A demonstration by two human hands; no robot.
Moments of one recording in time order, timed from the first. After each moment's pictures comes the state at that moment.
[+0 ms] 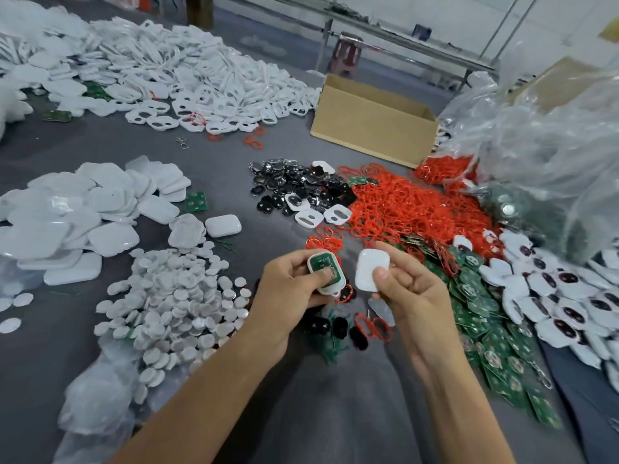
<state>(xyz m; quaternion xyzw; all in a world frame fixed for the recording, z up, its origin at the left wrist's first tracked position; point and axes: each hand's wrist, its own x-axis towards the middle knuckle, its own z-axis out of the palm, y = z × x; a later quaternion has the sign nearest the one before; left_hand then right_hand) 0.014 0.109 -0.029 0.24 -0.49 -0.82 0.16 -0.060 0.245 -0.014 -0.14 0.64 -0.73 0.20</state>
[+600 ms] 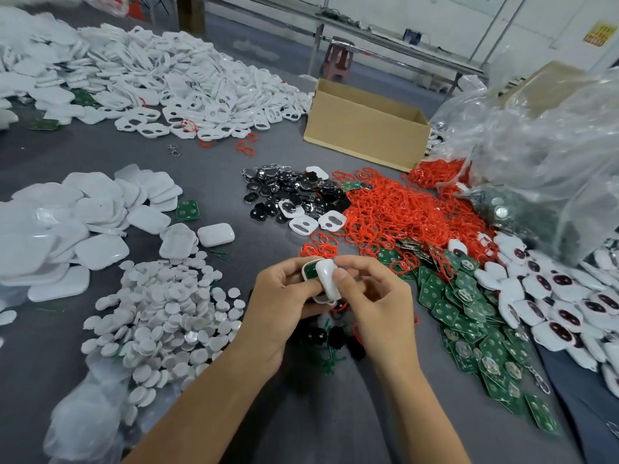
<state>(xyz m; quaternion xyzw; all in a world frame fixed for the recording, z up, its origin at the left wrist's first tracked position) 0.016 0.107 -0.031 0.22 -0.48 -0.83 0.17 -0.050 0.216 -0.023 -0.25 0.76 -0.60 0.03</state>
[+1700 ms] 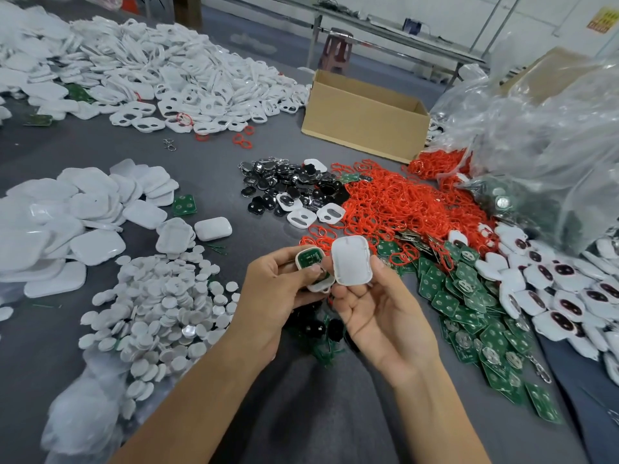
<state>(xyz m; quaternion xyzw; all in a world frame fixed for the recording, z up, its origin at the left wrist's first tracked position) 0.019 0.104 -0.024 0.23 -0.47 -0.84 0.17 -0.045 0.227 -0.011 -0.12 0.38 -0.81 0.42</state>
